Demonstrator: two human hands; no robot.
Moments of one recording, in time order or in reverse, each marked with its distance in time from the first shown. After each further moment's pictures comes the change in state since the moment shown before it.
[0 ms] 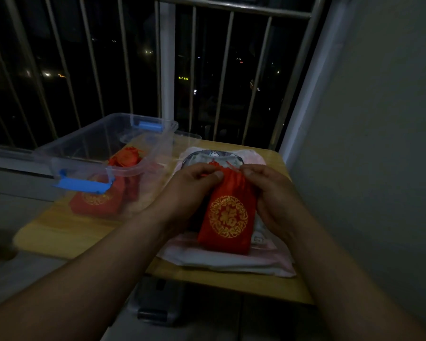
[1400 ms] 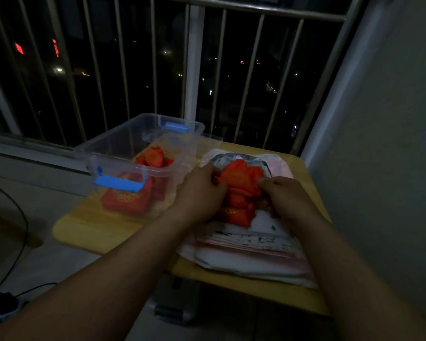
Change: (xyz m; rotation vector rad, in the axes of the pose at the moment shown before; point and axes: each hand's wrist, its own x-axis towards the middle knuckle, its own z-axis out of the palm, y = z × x) left_hand 0.024 -0.016 -0.038 0.803 0.278 0.152; right_hand 0.025 0.009 0.015 -0.629 0.147 0.026
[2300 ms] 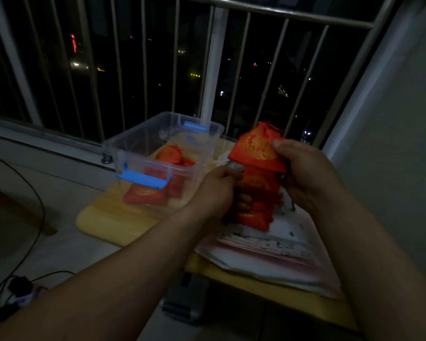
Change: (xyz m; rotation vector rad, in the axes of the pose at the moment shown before) left_hand -0.017 0.014 -0.003 -0.866 -0.112 -0.266; right_hand -0.020 -0.080 0.007 0.588 -0.127 -0.049
